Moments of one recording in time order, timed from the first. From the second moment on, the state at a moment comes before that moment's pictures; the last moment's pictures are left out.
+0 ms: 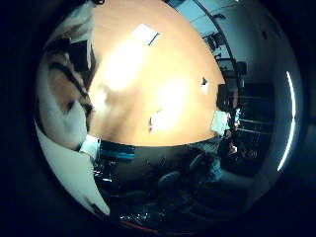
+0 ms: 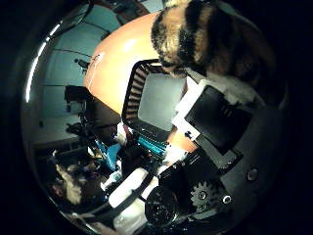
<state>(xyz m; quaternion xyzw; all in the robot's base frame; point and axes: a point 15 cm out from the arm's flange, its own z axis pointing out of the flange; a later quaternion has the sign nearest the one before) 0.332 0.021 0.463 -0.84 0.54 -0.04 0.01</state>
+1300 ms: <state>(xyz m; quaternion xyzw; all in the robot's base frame) 0.315 0.169 0.437 -0.89 0.45 -0.03 0.07</state>
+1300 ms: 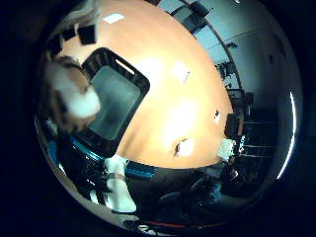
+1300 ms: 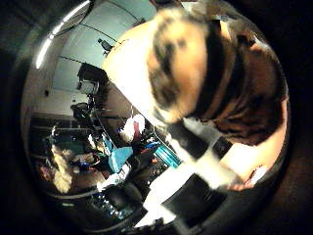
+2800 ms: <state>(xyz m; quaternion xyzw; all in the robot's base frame) 0.288 -0.199 0.437 -0.78 0.63 -0.06 0.00</state>
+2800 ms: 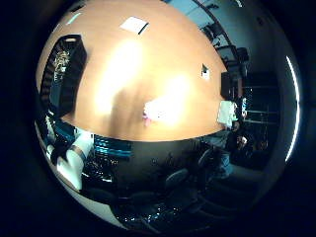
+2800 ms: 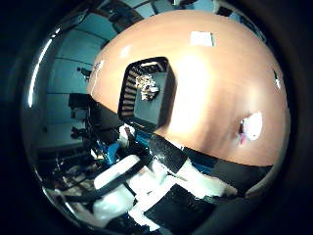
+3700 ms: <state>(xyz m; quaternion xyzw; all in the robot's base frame) 0.261 -0.337 0.256 -0.71 0.70 0.01 0.00</state>
